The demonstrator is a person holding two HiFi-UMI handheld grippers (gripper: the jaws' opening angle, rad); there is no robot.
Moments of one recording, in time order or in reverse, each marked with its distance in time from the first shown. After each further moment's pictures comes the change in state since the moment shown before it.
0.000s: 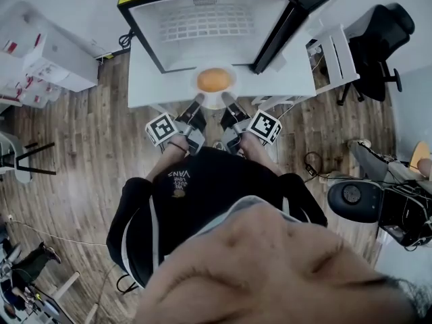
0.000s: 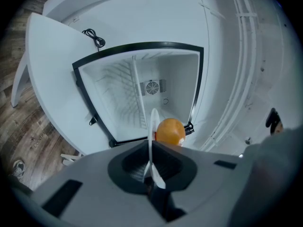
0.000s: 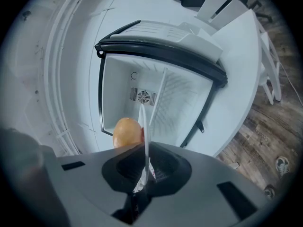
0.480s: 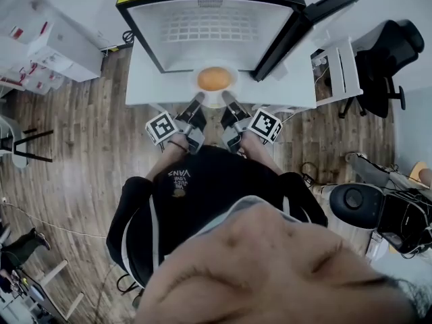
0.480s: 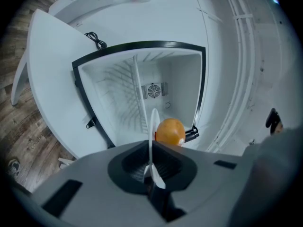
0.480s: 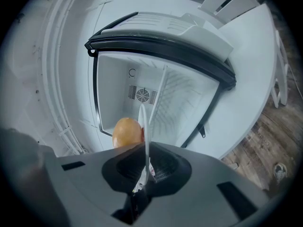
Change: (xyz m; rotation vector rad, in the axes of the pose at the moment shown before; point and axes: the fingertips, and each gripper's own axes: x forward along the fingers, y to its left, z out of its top) left arm 0.024 0.006 0.003 0.001 -0.083 0.018; right arm 0.014 -0.007 0.025 0.001 0.081 0.040
